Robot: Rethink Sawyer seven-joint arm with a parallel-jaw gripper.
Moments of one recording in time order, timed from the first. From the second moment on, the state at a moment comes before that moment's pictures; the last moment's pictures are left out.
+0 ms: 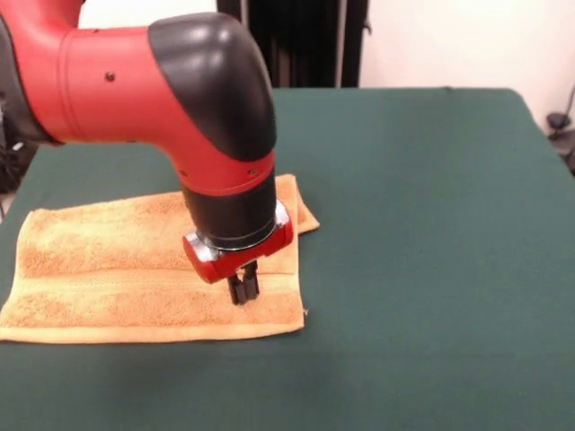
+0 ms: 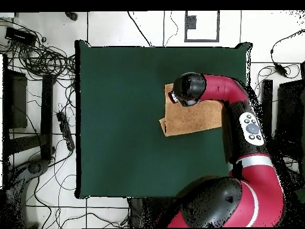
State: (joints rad) arm -0.51 -0.25 0.45 1.08 -0.52 0.91 1.16
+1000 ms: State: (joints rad) arm -0.68 -0.16 0.58 1.20 -0.52 0.17 1.16
